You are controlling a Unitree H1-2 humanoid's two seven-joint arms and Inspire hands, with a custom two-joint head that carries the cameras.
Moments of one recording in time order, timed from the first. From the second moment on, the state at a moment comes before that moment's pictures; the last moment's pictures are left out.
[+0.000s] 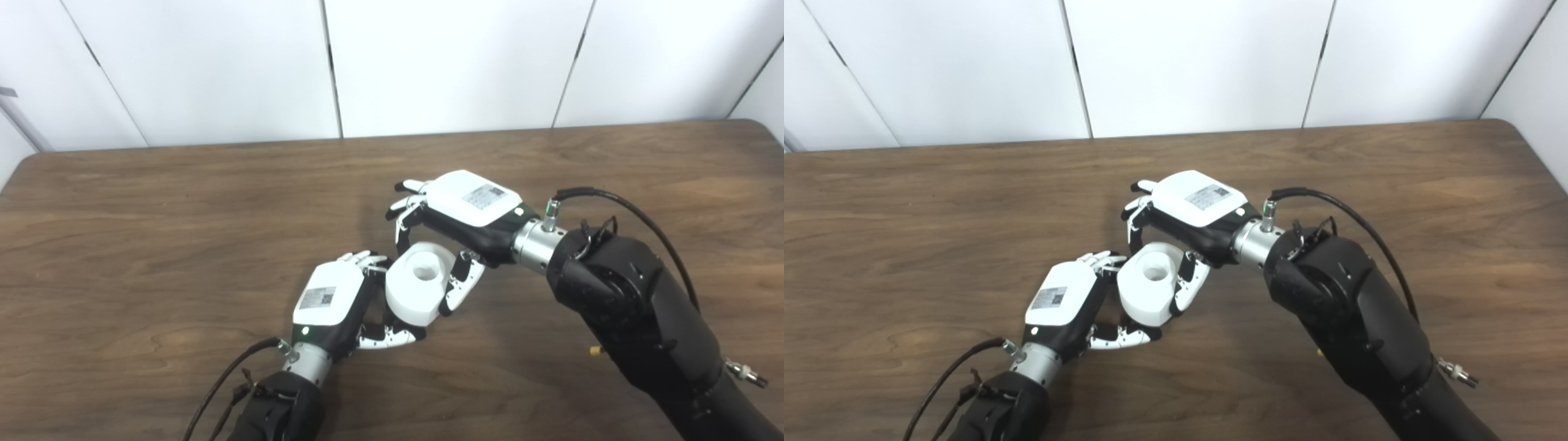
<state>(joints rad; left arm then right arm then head) -0.02 0.17 -0.50 -0.19 0.97 0.21 -0.09 -0.44 -0.34 0.42 -0.44 -0.83 0.14 0.74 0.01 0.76</state>
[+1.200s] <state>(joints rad) -0.03 0.17 -0.51 -0.19 0.97 0.22 -0.09 -0.46 -0.35 0.42 -0.41 -0.83 0.13 0.73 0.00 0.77</state>
